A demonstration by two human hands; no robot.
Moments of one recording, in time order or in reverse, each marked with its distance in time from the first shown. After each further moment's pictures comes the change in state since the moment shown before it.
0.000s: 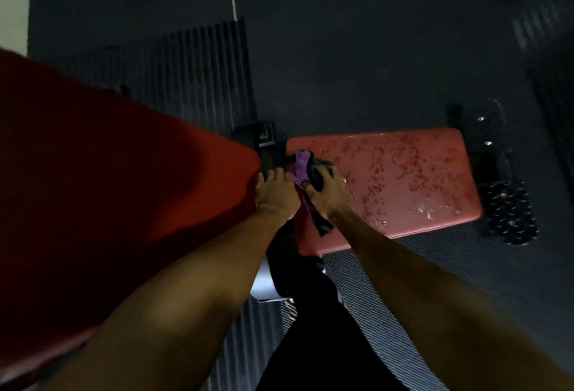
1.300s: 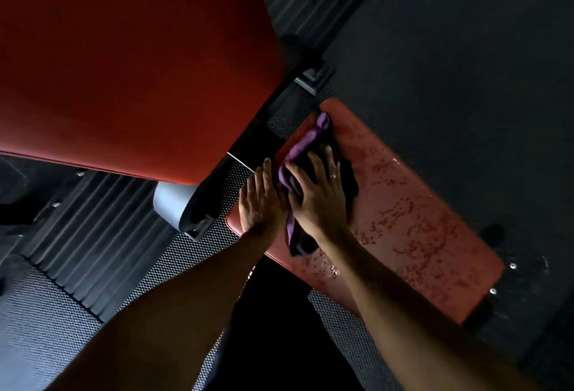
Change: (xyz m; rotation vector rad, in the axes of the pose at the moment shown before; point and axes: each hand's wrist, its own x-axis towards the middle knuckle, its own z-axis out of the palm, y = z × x) left_hand 0.065 0.129 0.194 -0.872 0.362 -0.880; right_hand 0.089 0.095 0.036 -0.476 -0.178 -0.990
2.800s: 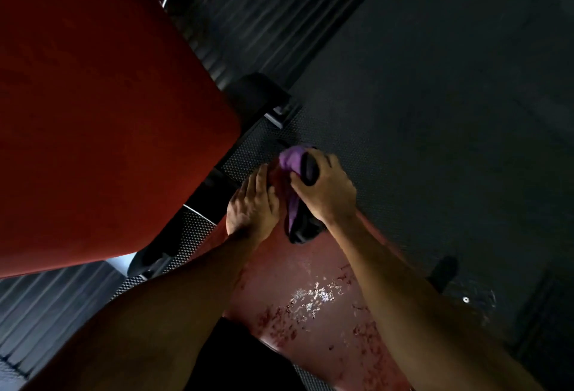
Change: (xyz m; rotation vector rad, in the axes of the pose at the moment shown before) left_hand 0.090 0.068 0.007 -0.097 0.145 0.193; right_hand 0.116 0.089 -0.058 -0.003 -0.149 0.331
